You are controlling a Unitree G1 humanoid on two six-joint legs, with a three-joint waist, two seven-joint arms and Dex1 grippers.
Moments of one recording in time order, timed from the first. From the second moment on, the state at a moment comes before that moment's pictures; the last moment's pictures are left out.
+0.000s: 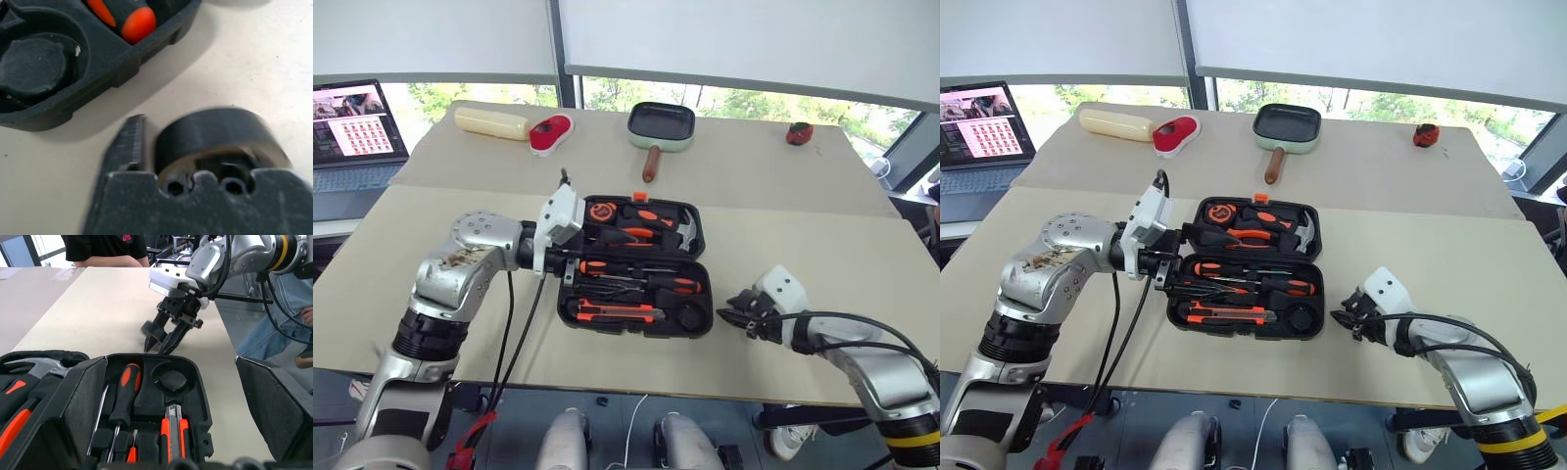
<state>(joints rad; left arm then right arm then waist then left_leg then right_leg) -0.64 0.64 -0.13 -0.14 -0.51 0.53 -1.29 -0.09 -0.76 0.03 -0.30 0.30 0.63 0.67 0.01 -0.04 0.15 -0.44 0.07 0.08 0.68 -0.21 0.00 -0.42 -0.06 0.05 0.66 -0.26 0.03</state>
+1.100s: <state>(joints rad) -0.57 0.72 -0.14 -0.21 -0.50 0.50 -1.31 -0.25 -0.88 0.23 -0.54 0.33 0.68 0.92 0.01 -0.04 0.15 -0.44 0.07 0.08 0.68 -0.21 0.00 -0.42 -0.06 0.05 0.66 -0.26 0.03</state>
